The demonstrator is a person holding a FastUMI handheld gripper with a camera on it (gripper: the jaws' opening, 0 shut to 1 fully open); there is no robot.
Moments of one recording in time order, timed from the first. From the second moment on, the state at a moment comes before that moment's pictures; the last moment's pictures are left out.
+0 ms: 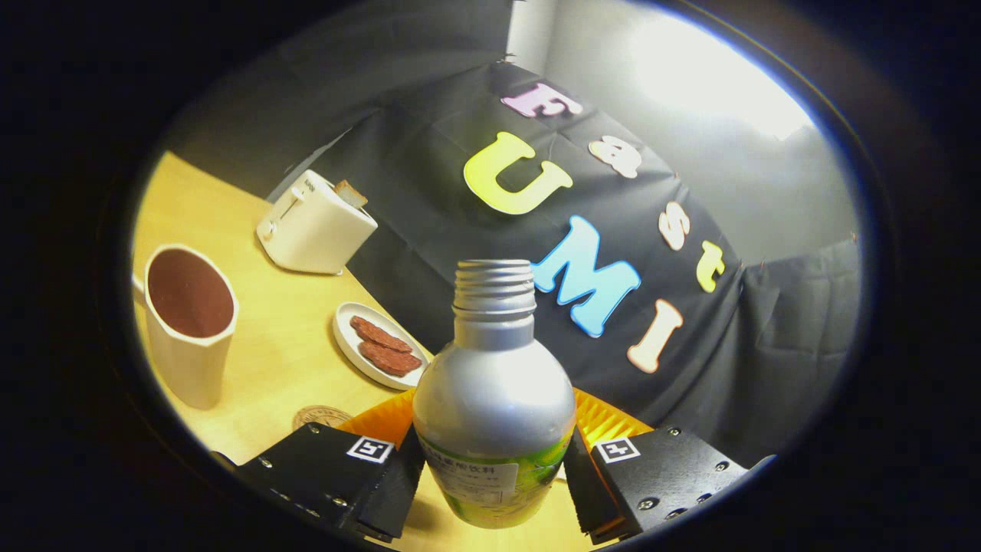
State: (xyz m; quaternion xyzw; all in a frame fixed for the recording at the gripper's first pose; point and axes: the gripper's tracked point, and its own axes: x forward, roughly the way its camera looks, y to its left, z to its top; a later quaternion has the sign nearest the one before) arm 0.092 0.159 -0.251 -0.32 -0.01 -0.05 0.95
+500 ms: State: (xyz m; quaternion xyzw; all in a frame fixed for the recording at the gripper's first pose) arm 0.086 0.212 -0.262 -0.01 0.06 0.15 0.99
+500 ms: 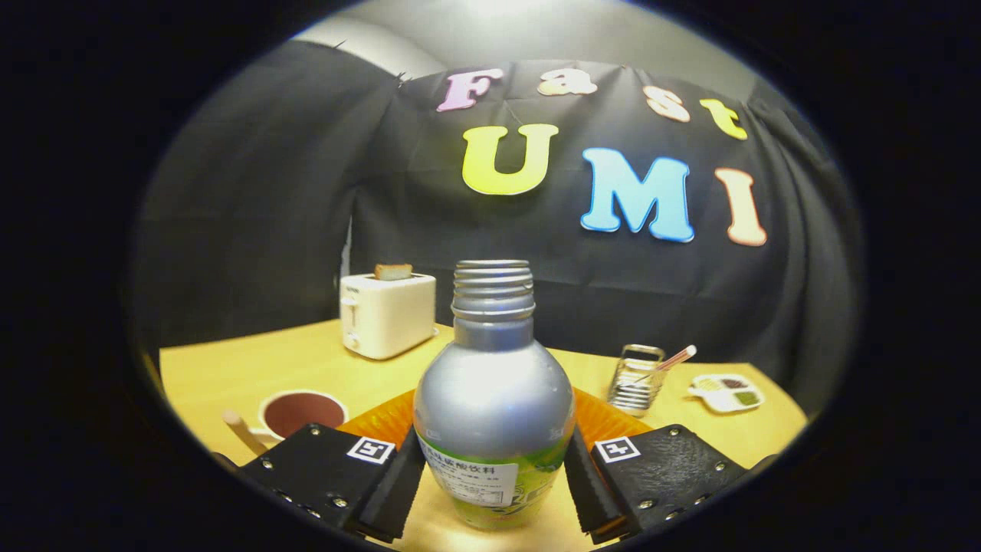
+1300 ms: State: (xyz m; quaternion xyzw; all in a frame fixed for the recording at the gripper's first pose) arm 0.121 0.211 -0.240 0.03 0.03 0.13 0.99
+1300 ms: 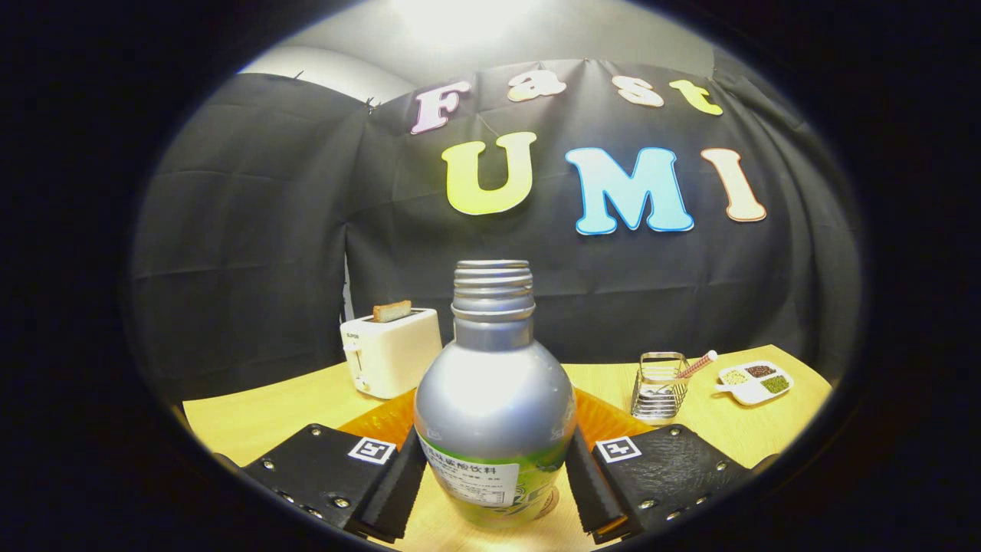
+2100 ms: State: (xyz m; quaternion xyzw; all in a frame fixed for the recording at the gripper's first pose) arm 0.172 0.212 -0.302 0.04 0.08 0.10 0.99
